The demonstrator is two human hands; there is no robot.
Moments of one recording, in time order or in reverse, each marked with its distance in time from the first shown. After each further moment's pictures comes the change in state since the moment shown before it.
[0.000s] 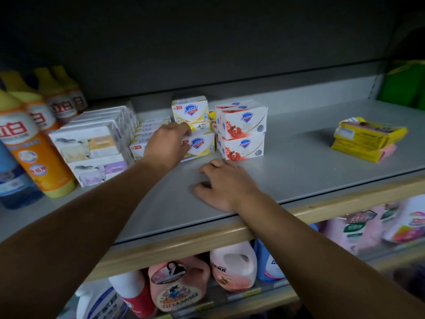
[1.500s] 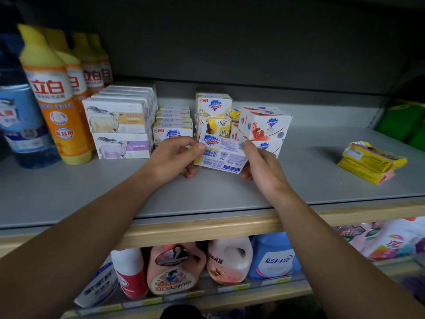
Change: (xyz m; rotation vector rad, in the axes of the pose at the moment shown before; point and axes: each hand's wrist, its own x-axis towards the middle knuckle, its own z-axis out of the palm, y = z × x) left_hand -0.084 -0.001 -0.035 -1.123 -0.133 -0.292; right_hand -0.012 0.005 -0.019 0.859 0.279 0.320
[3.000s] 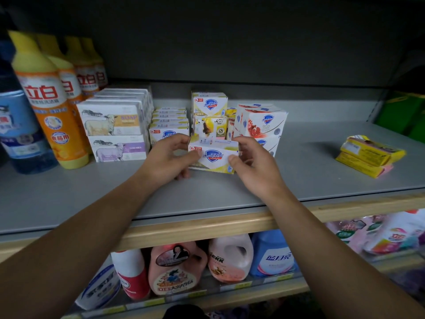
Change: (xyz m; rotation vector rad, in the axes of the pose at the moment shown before) left_hand 0.008 -0.016 -0.003 0.037 0.074 0.034; right_hand -0.001 0.007 0.003 -0.068 0.009 -0.311
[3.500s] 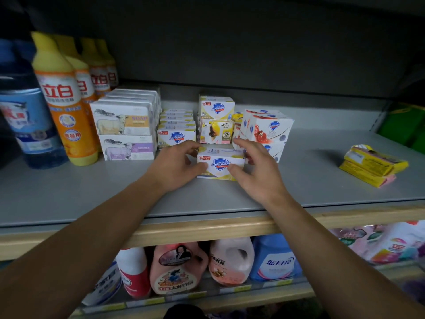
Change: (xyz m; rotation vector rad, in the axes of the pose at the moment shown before) left_hand -0.006 0.004 -0.006 0.570 -0.003 0.122; right_hand 0.001 -0.005 0.004 -0.214 -0.021 -0.130
